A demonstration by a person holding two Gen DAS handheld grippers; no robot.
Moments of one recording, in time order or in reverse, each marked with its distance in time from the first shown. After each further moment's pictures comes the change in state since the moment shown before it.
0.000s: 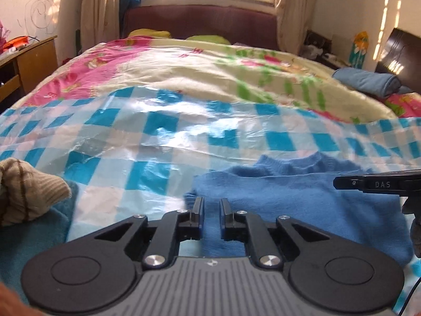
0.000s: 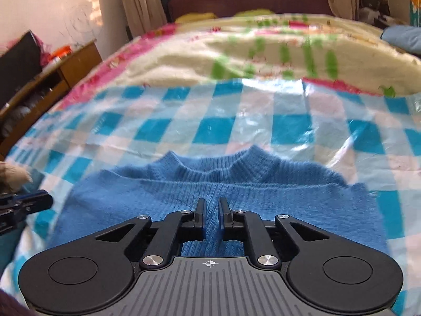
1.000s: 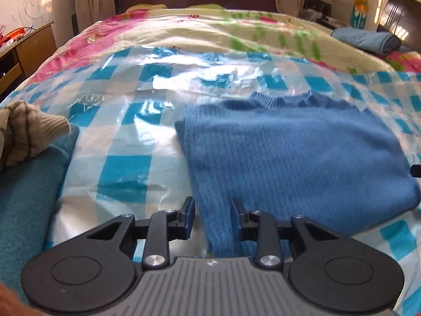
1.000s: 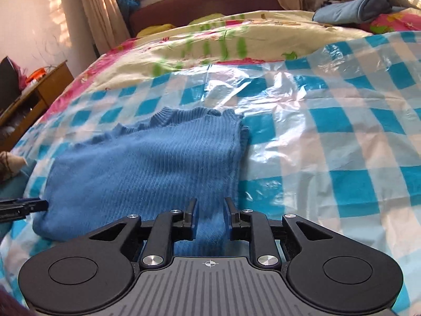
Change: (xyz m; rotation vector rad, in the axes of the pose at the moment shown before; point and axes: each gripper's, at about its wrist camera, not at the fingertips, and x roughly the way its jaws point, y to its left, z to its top) left arm -0.007 -0.021 -0.056 0.067 0.166 0.080; right arm -0.106 -0.083 -0.094 0.129 -0.011 -0.113
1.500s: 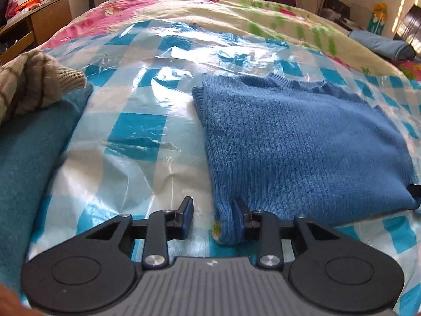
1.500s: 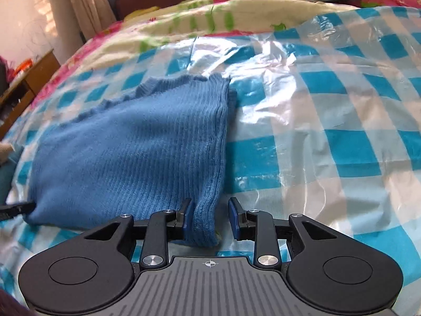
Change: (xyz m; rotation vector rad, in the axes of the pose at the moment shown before) left arm -0.005 0.013 -0.023 -0.123 0.039 -0.008; right arm 0.010 -0.002 -0.017 0.057 0.063 -0.025
